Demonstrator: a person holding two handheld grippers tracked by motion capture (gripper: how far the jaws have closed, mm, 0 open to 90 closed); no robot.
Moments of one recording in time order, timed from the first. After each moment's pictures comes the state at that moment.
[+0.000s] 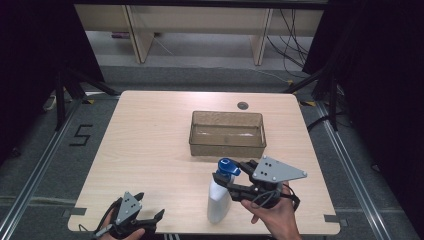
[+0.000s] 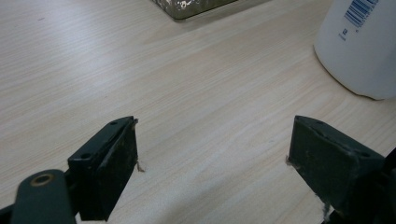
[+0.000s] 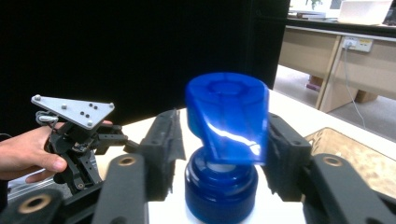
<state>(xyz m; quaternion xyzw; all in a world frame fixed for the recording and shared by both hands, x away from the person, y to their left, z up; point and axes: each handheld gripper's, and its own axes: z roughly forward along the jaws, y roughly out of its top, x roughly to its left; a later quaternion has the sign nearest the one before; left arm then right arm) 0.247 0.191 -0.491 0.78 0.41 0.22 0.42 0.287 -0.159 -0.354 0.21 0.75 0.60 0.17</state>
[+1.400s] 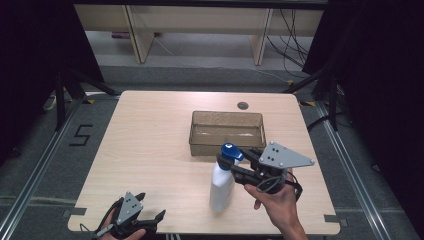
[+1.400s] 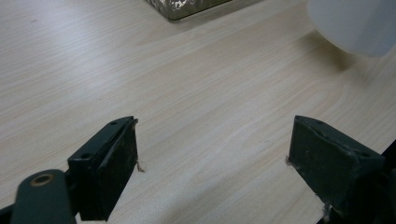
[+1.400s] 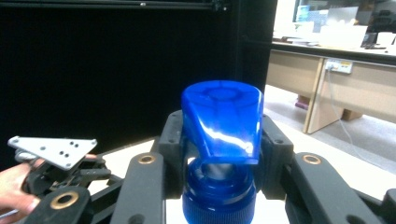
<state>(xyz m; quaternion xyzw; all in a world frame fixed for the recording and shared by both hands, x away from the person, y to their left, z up) 0.248 0.187 -0.492 0.78 0.40 0.21 0.43 0.305 -0.164 -0.331 0.22 0.72 0.63 0.18</state>
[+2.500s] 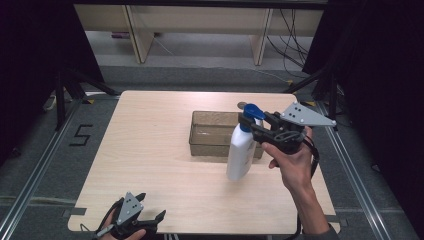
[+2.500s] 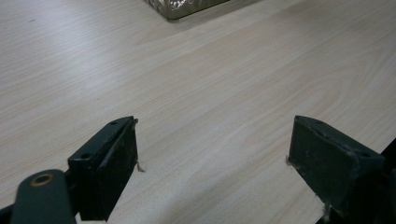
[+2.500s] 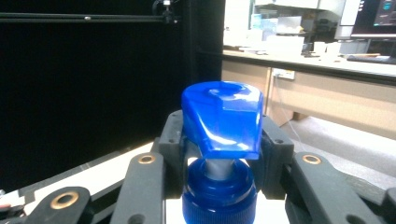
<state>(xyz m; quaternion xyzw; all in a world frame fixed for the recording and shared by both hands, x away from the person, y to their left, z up) 0.248 0.187 -0.493 0.78 0.41 0.21 0.42 0.364 -0.198 -0.288 0.28 0.69 0.62 0.23</state>
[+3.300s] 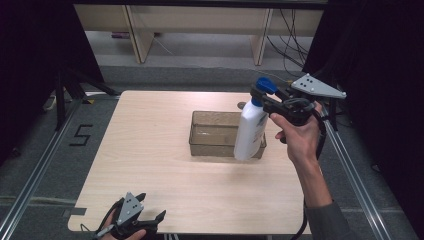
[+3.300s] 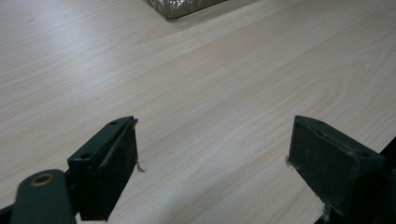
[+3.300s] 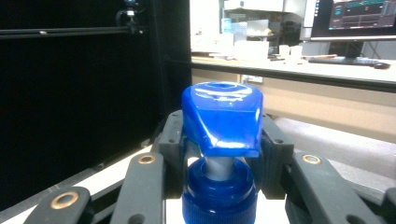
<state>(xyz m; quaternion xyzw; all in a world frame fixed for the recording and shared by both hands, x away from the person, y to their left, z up) 0.248 0.187 -0.493 0.78 0.40 0.21 0.43 0.409 -0.218 -0.261 0.33 0.67 0.61 0.26</state>
